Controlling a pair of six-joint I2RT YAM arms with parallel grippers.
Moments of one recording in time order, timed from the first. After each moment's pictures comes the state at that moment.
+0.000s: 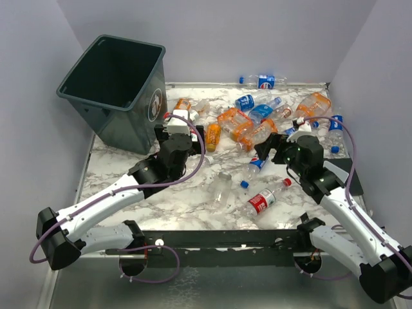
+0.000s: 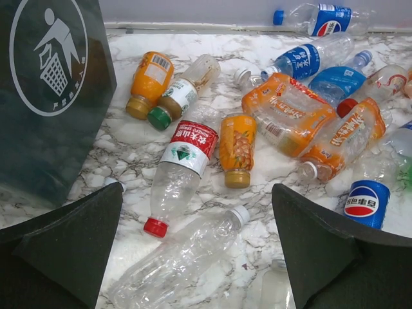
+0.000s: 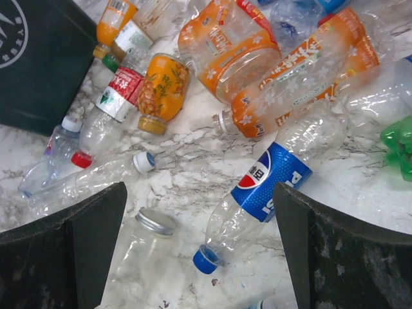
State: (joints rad) left arm -0.91 1.09 0.97 -0.21 -0.75 -0.33; right arm 0.40 0.86 0.67 -0.17 0.02 0.45
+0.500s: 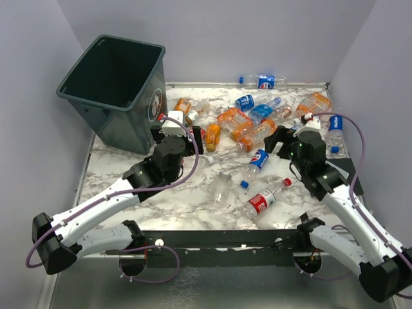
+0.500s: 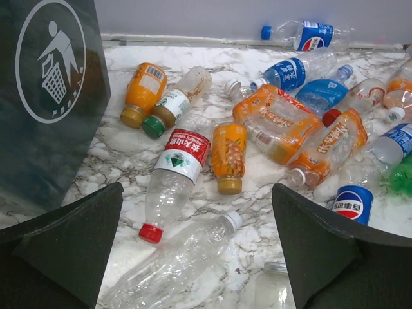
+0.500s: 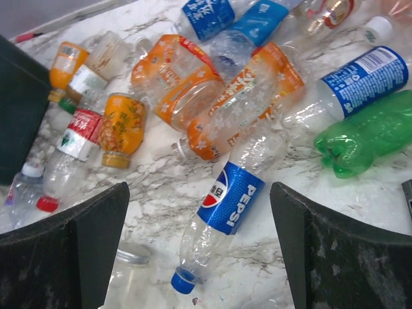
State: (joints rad) left arm -0.91 1.03 0.93 -0.16 -0.74 -0.32; right arm 0.40 0.84 0.72 -0.23 0.21 0.44
